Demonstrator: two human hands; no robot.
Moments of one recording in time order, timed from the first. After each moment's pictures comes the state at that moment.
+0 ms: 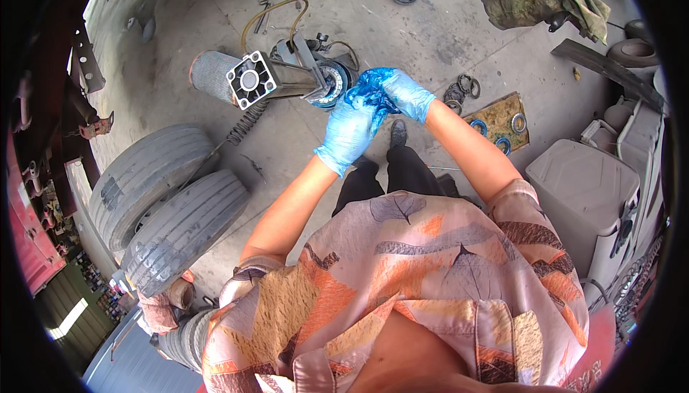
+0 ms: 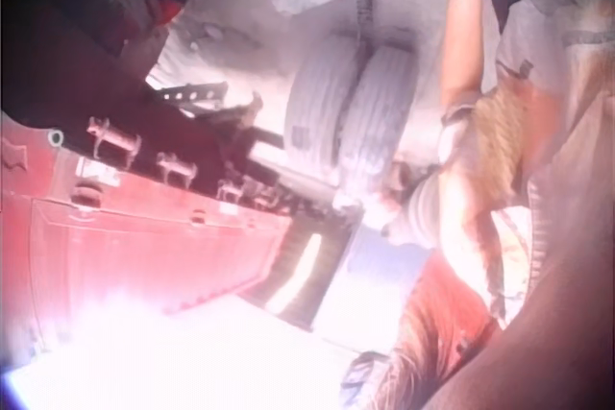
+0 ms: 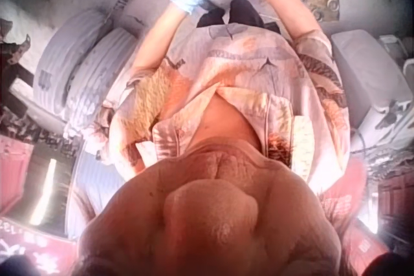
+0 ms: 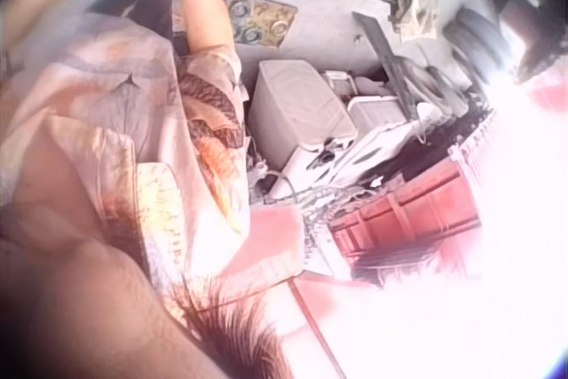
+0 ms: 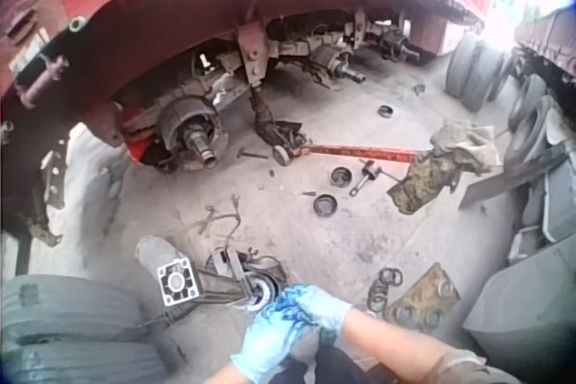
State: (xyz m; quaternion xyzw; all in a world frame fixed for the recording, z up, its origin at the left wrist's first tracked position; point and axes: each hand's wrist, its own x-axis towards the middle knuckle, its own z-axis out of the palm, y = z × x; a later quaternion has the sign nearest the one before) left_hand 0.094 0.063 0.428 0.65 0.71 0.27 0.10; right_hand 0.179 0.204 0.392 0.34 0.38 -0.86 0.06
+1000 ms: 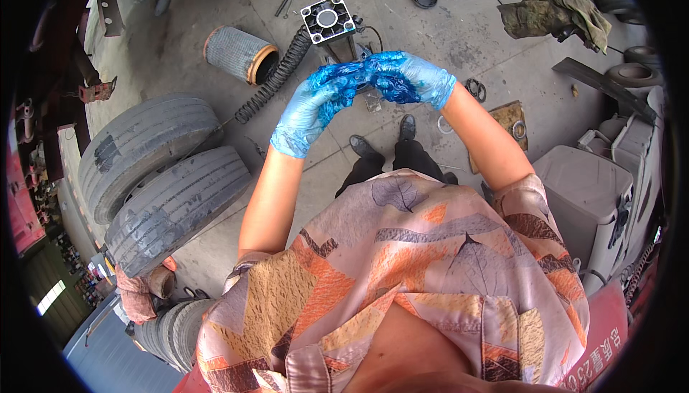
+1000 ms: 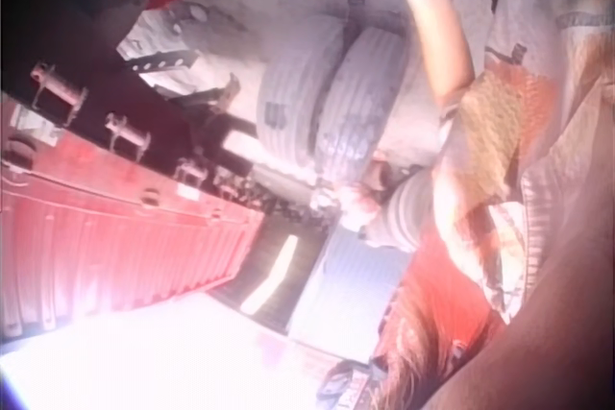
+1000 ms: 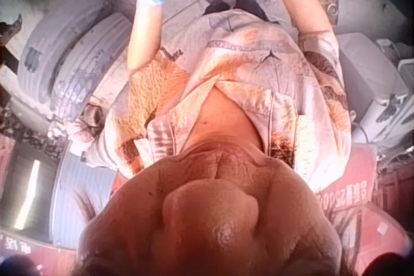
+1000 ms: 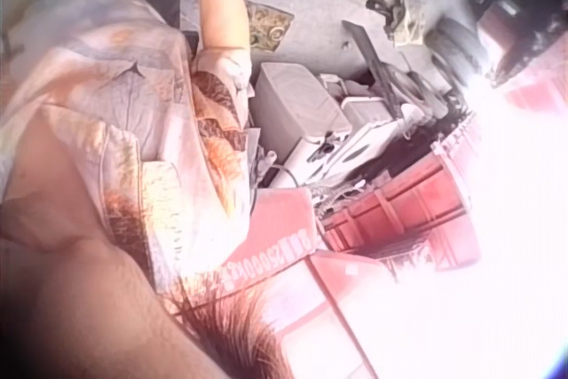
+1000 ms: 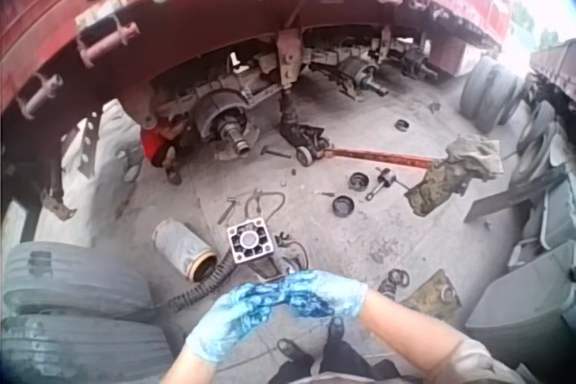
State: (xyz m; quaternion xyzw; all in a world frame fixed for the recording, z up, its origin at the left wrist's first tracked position) left_hand -0.002 -0.086 0.486 0.10 0.43 0.68 0.59; right_hand 0.134 0.110 0.493 0.22 0.38 -0.89 0.14
